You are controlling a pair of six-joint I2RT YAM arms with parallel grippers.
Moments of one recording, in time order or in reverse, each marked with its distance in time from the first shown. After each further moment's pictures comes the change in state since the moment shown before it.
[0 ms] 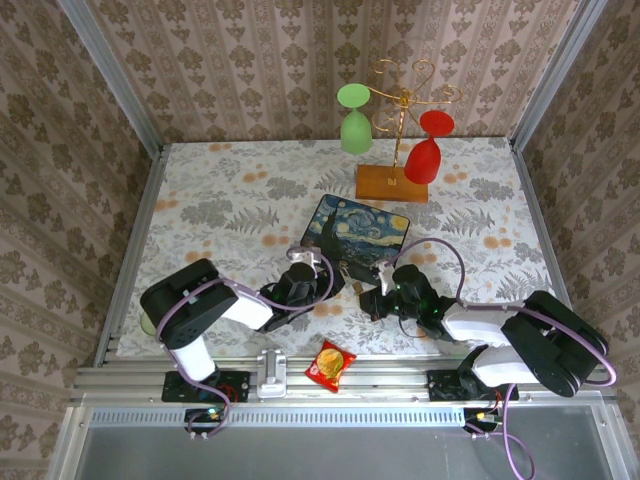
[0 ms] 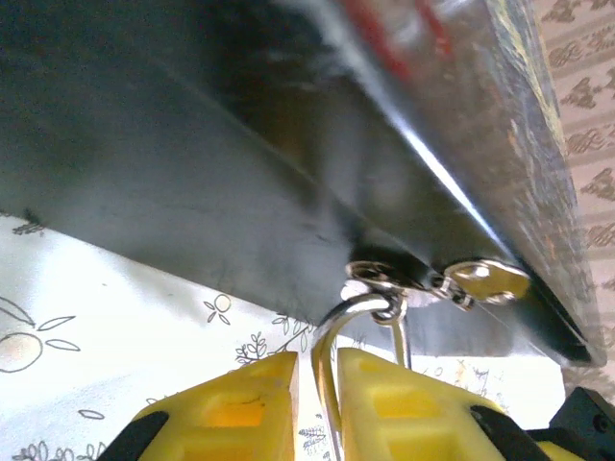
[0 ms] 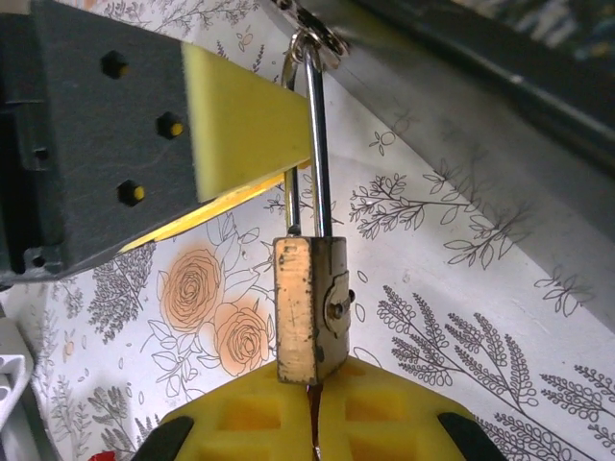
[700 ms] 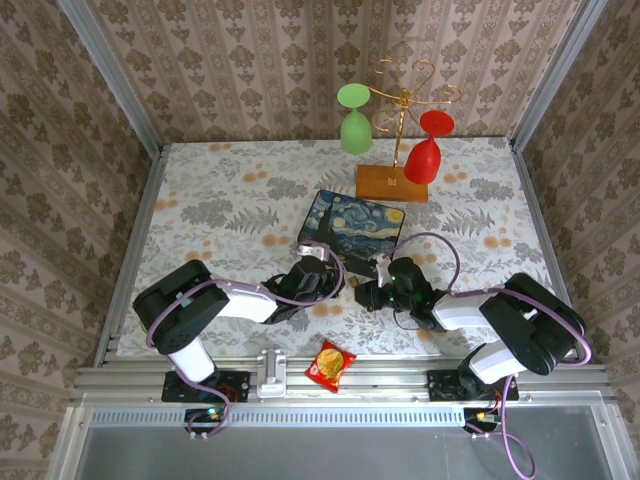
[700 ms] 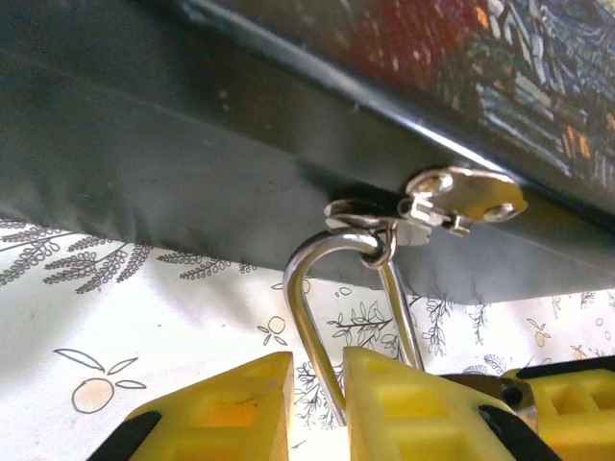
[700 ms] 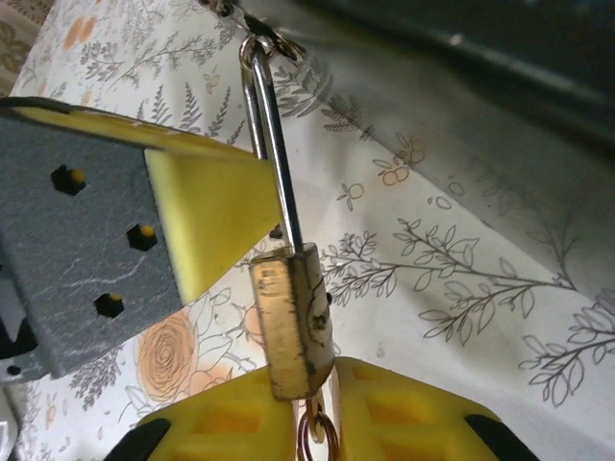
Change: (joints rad) left arm -0.007 -0.031 0.106 -0.281 -0.077 0.230; right arm -0.034 0.150 0.063 0.076 -0.001 0.037
